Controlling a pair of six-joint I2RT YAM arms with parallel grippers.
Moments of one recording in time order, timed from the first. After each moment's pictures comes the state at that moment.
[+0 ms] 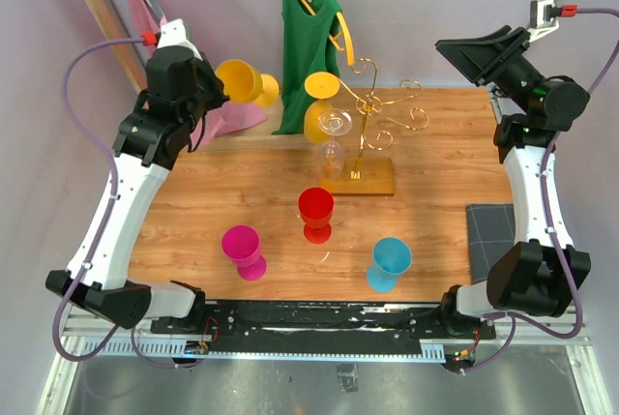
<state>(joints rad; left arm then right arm) -0.35 1.33 1.68 -0.68 -0.32 -0.44 -0.17 1.40 1.36 0.90 -0.98 1.42</state>
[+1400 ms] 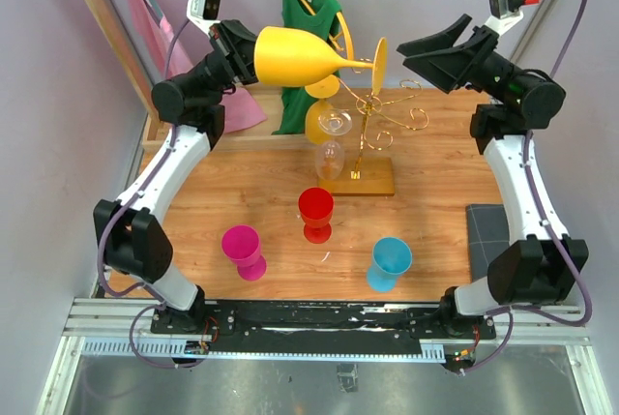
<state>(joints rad) -0.29 1.58 1.49 1.14 0.80 -1.68 0.02 1.42 1.45 0.97 -1.06 1.41</state>
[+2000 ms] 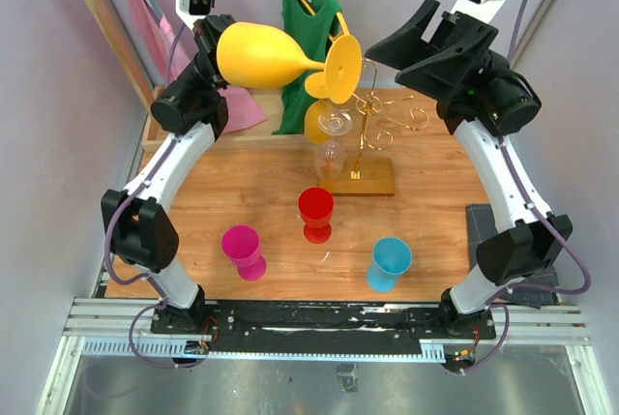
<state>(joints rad) -0.29 1.67 1.59 1.52 0.73 -2.10 0.25 1.60 1.76 1.39 -1.00 1.87</state>
